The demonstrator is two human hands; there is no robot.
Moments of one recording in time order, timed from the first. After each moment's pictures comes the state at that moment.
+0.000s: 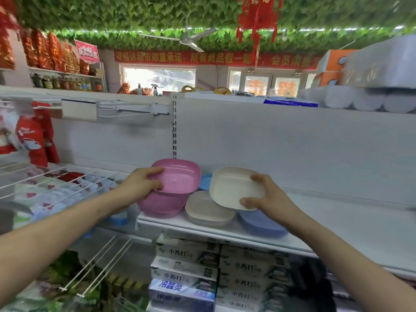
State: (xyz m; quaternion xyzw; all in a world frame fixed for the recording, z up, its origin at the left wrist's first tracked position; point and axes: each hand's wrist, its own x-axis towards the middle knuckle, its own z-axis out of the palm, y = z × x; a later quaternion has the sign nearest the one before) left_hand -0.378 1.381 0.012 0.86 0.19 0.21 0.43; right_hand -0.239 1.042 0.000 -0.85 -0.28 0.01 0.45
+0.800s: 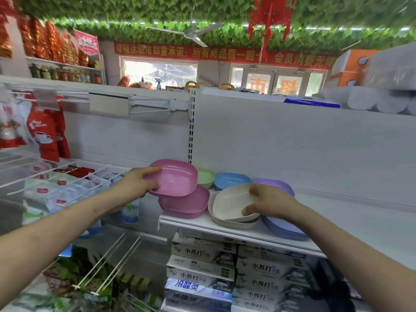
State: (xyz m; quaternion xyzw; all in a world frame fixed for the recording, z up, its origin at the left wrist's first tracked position) left_hand -0.401 1.459 -0.006 0.85 0.18 0.20 0.45; right_hand -0.248 1.117 0.011 -0.96 -0.27 0.04 0.11
